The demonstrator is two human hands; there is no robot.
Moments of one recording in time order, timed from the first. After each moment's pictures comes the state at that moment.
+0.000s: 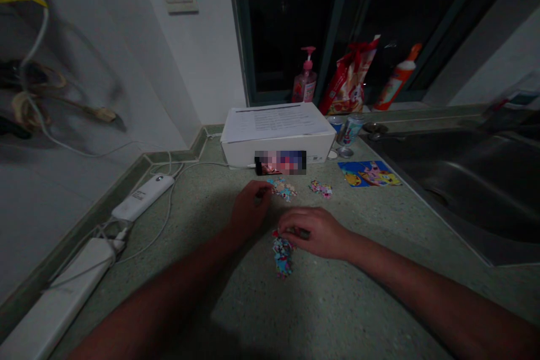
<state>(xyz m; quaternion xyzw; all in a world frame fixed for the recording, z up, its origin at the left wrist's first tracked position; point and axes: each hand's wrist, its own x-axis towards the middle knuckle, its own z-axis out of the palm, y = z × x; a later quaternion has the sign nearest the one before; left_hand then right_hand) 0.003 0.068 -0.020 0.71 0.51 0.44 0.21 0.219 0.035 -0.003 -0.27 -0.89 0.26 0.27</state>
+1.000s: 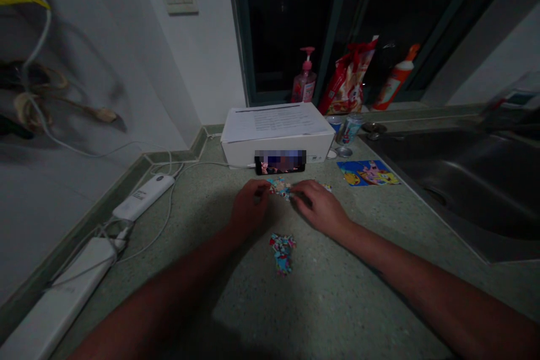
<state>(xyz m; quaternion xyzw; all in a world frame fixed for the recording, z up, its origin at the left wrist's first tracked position) 0.001 0.072 -0.026 0.71 0.51 0.46 0.18 0.232 0.068 -0.022 -0.44 -0.82 0.10 0.34</state>
